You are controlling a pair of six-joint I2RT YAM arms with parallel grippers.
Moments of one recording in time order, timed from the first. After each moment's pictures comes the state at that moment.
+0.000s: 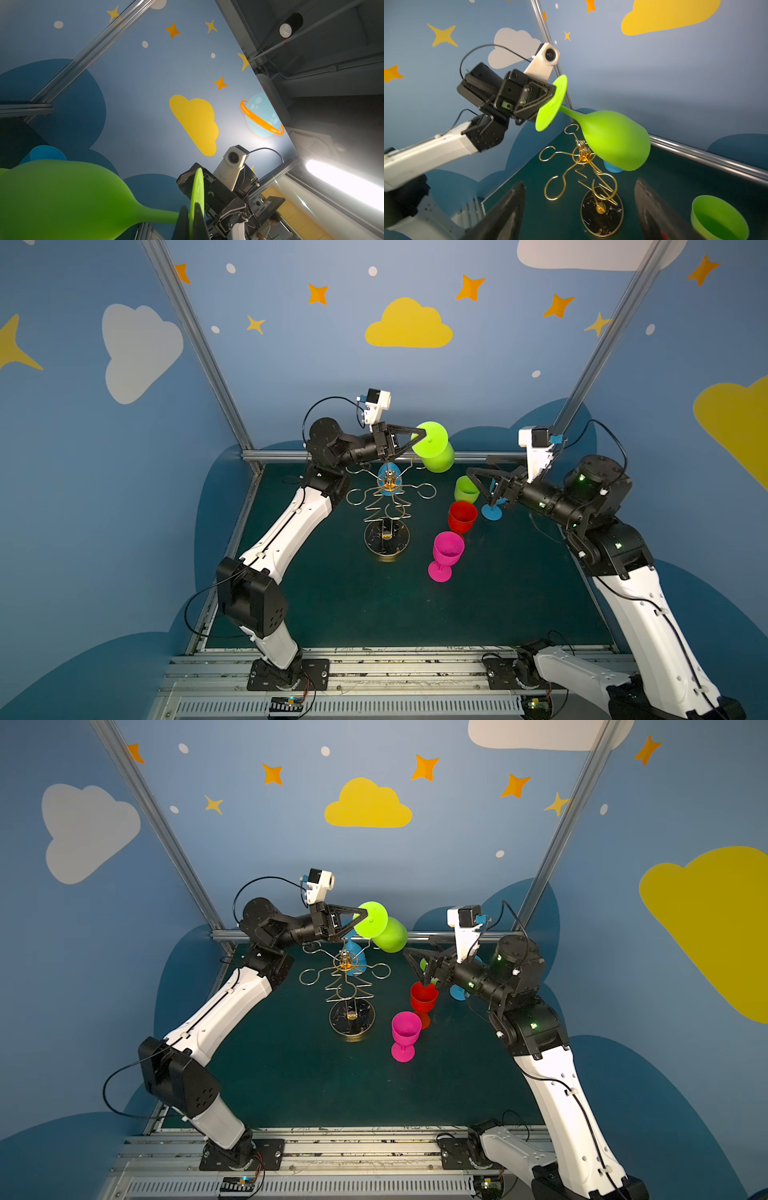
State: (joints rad) left arm -0.40 1.69 1.68 0.45 0.98 -1.32; right arm 0.37 1.07 1.45 -0.45 -0.48 0.19
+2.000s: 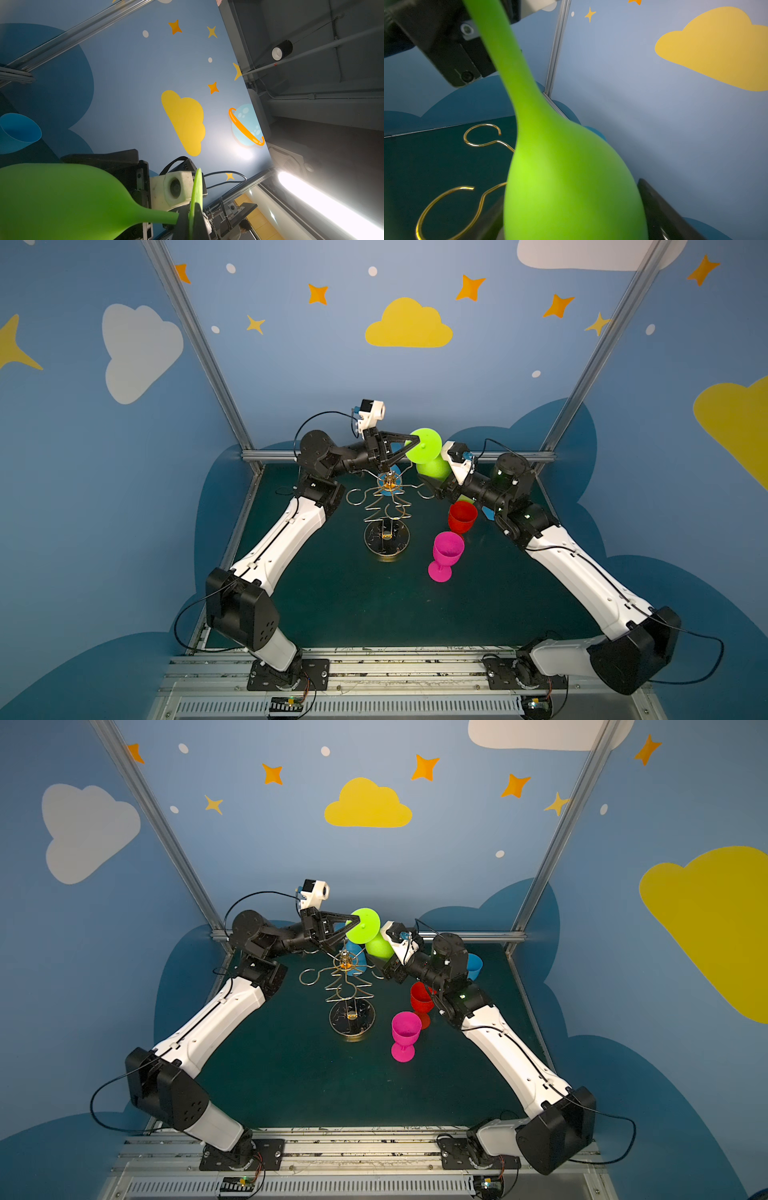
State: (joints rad) left arm -0.40 1.60 1.54 0.57 0.98 -1.53; right arm 0.54 1.34 1.31 -0.01 -0.37 -0.33
